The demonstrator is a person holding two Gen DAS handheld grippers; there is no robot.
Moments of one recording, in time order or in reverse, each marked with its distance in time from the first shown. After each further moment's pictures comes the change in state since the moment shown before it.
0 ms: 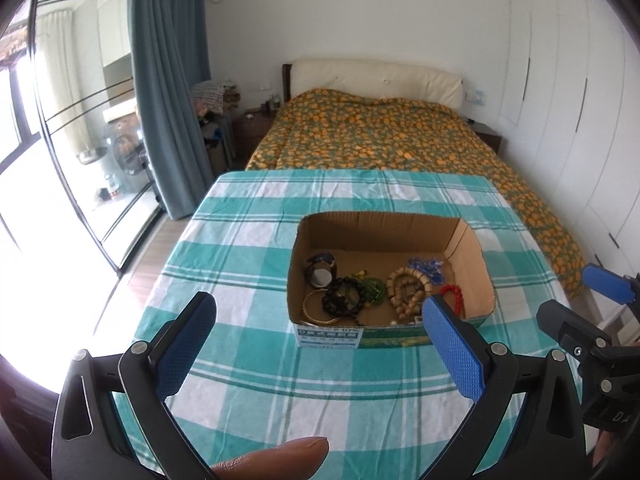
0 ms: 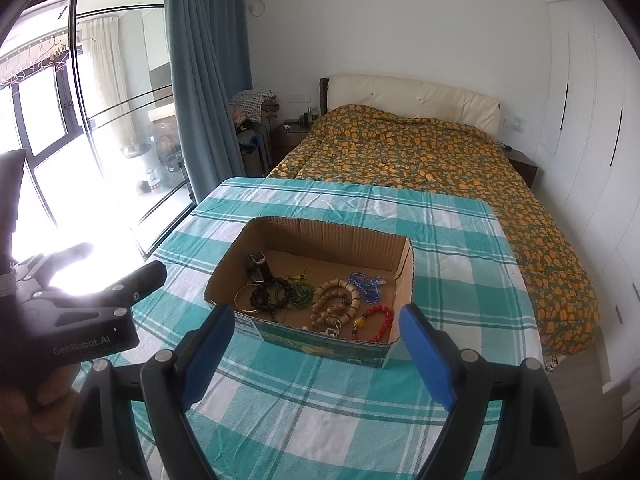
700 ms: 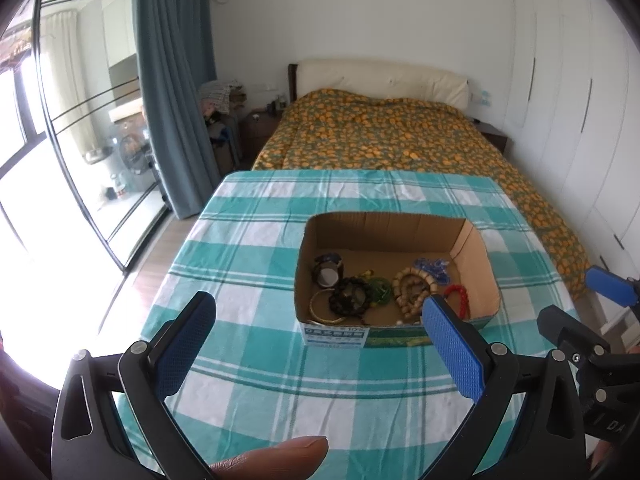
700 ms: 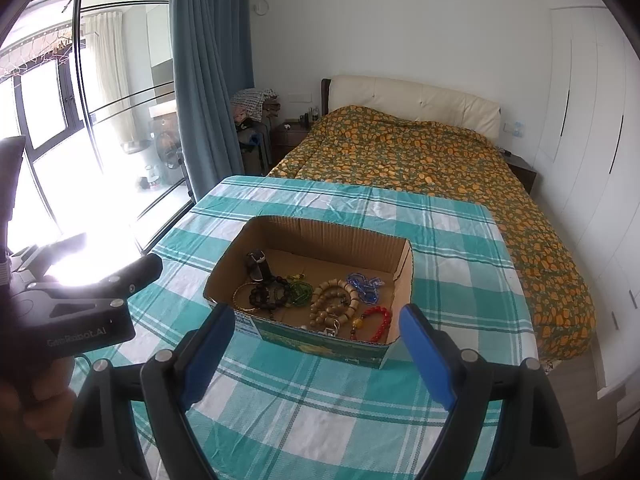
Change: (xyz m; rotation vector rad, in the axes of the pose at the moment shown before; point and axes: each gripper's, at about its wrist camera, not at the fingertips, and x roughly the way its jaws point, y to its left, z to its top) left arm 0.002 -0.001 -0.001 -0.001 0.002 0.026; right arm -0.004 0.006 -0.001 -0.023 -0.001 -0.008
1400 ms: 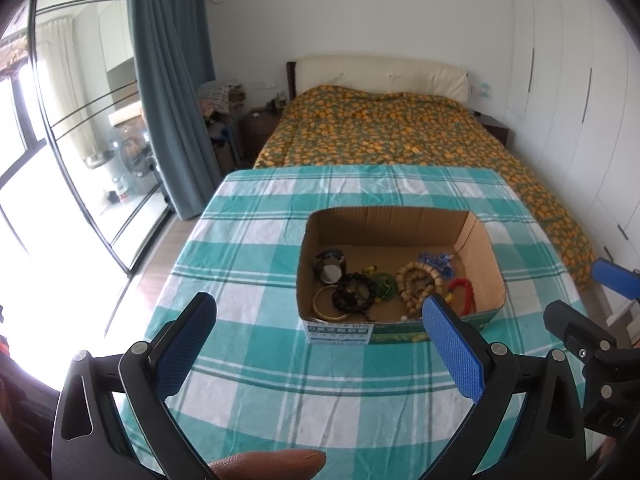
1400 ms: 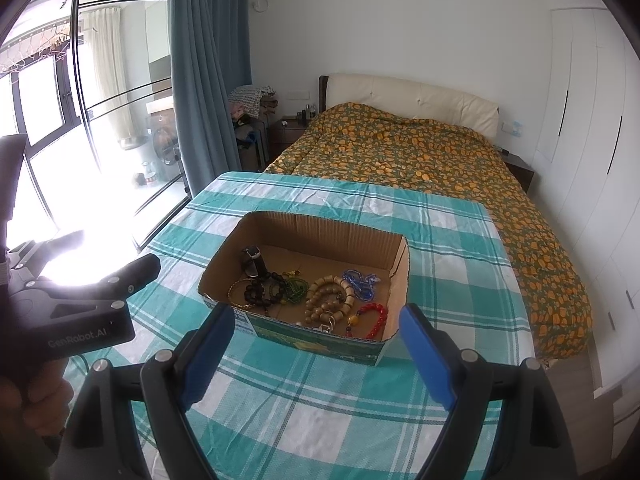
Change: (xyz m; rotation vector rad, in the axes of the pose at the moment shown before) left arm 0.003 -0.003 -0.001 0.028 0.009 0.018; right arm -0.001 -0.003 -0.002 -0.001 0.011 -0.013
